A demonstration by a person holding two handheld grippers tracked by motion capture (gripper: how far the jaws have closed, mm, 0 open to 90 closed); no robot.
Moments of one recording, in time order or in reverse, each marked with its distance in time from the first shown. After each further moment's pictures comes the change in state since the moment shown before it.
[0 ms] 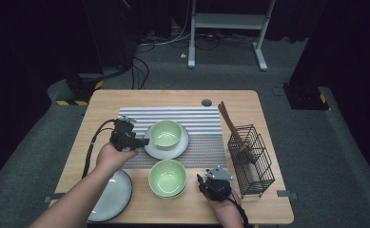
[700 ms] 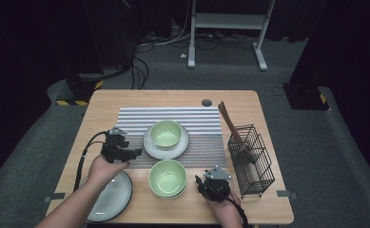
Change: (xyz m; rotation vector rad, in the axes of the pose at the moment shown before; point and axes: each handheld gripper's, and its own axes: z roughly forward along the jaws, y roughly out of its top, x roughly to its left) left arm 0.011 -0.046 -0.008 -0.048 -0.023 0.038; right arm 0.002 0.000 0.002 0.019 0.022 -0.015
